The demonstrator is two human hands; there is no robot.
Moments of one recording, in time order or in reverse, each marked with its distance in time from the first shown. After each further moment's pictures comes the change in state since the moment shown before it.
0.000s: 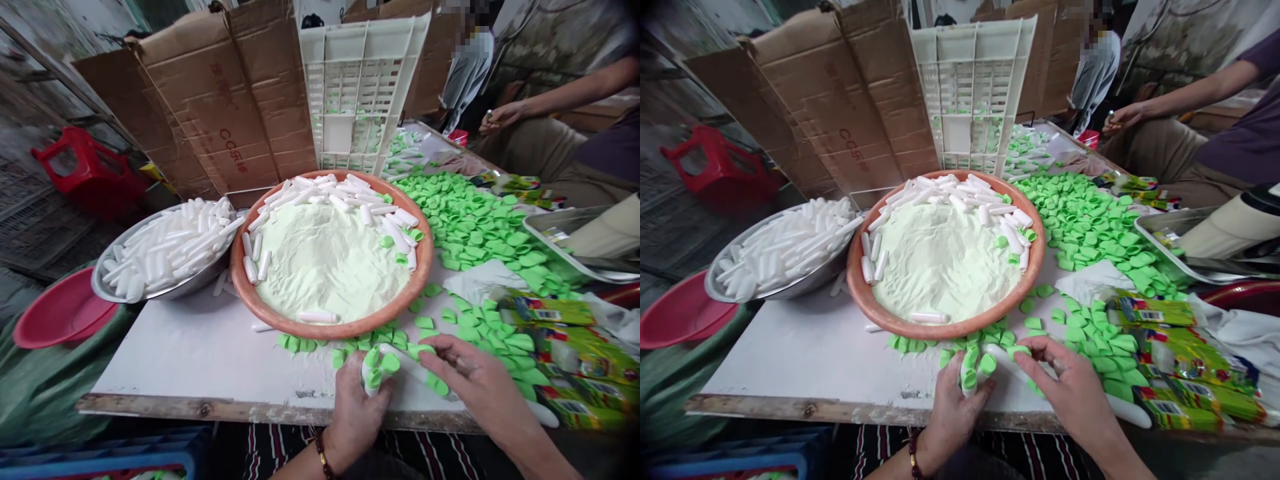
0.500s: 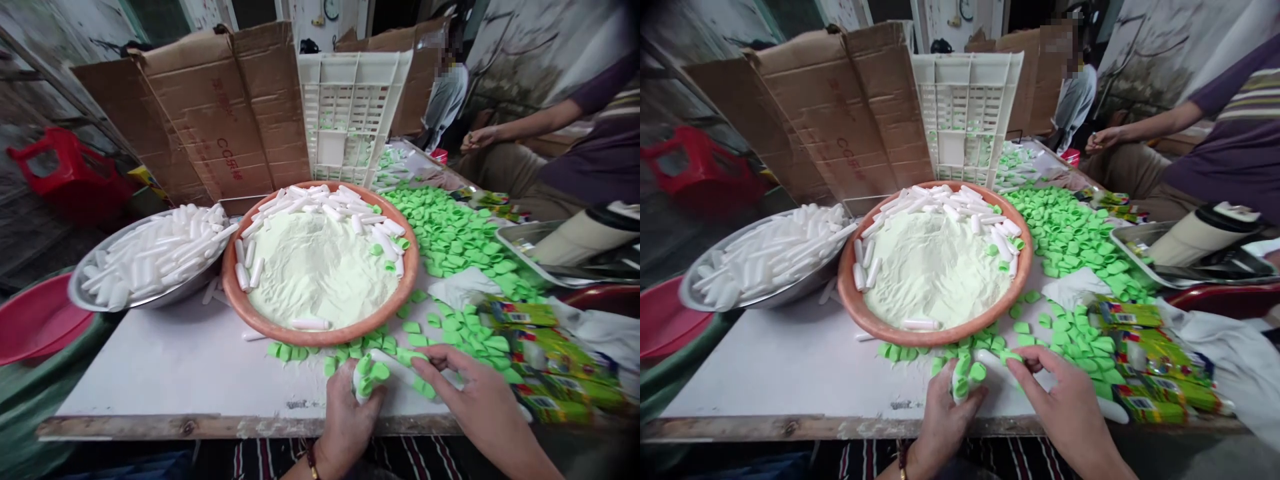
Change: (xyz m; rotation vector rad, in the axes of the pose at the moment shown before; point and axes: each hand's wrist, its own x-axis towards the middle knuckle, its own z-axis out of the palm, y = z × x) left_hand -0.001 -0.007 0.000 0.017 0.014 0.020; right_hand -0.017 -0.017 0.005 -0.294 0.179 -0.107
